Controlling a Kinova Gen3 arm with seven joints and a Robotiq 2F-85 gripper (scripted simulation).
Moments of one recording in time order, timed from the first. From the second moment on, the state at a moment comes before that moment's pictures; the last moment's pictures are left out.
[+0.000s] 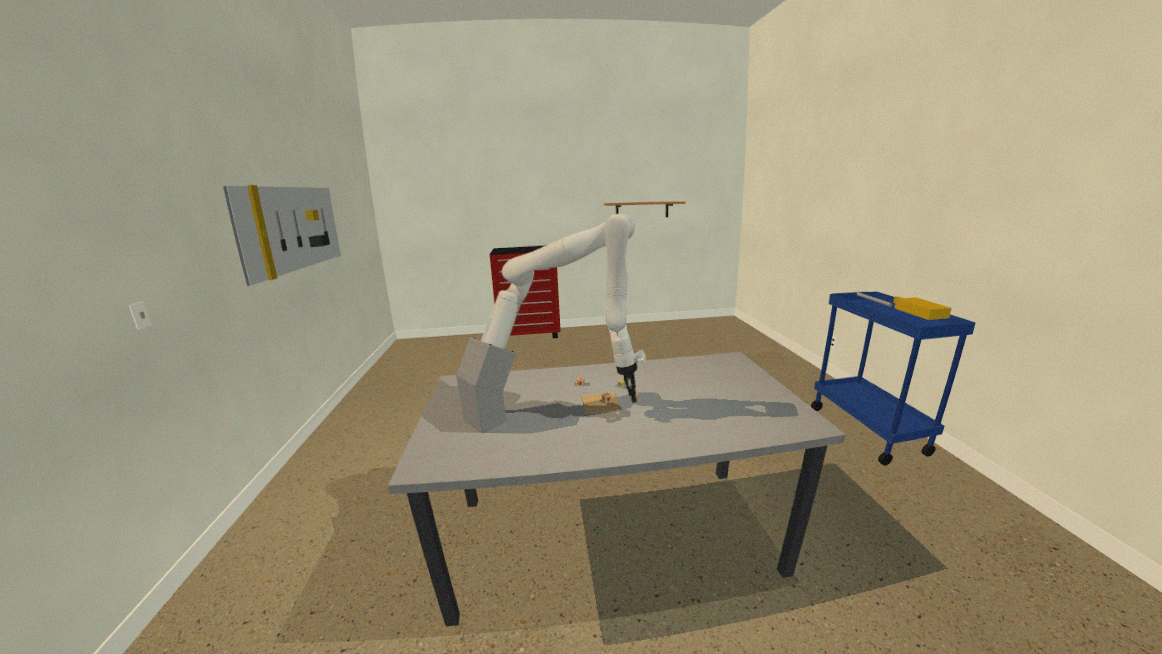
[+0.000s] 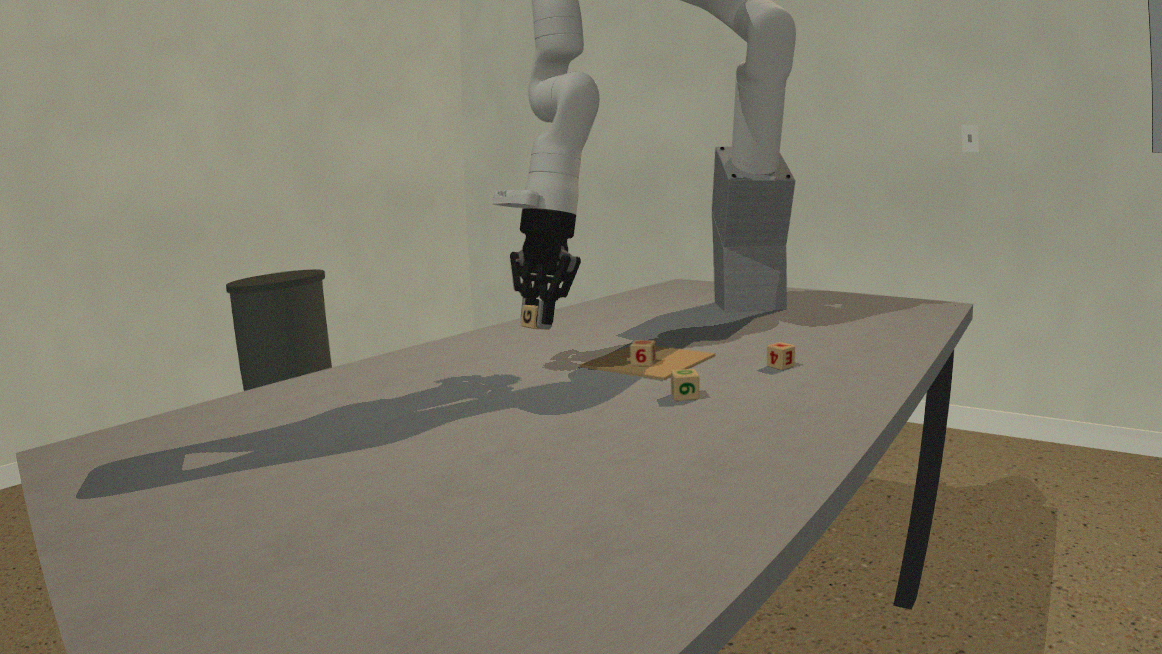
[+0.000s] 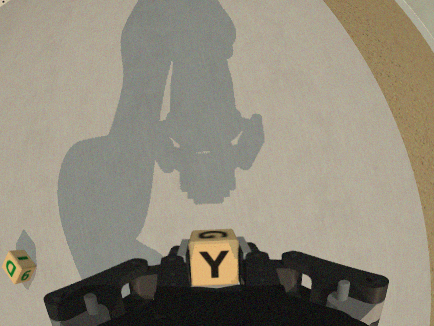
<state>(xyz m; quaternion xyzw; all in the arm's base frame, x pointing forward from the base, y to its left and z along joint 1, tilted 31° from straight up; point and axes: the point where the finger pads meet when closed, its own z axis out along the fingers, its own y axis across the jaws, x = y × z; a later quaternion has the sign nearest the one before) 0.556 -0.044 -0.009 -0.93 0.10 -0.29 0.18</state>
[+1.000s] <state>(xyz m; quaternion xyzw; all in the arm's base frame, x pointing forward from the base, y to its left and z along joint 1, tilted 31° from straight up) 0.560 -0.044 0.001 -0.85 0.13 -0.49 0.16</state>
